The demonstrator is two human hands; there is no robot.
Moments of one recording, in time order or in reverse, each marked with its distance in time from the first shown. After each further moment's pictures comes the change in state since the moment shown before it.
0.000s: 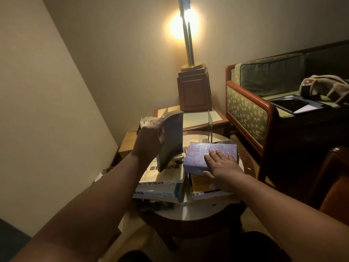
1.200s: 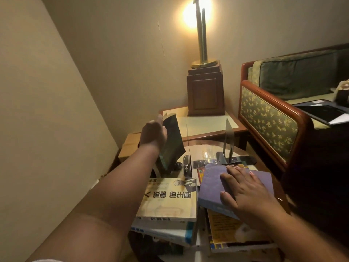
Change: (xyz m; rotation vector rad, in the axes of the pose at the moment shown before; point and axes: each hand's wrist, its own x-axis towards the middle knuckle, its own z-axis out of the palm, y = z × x) left_hand 0.088 -0.108 0.096 0.188 -0.079 -0.365; right_hand 0.043 0.008 -0.009 0.140 0.045 0.018
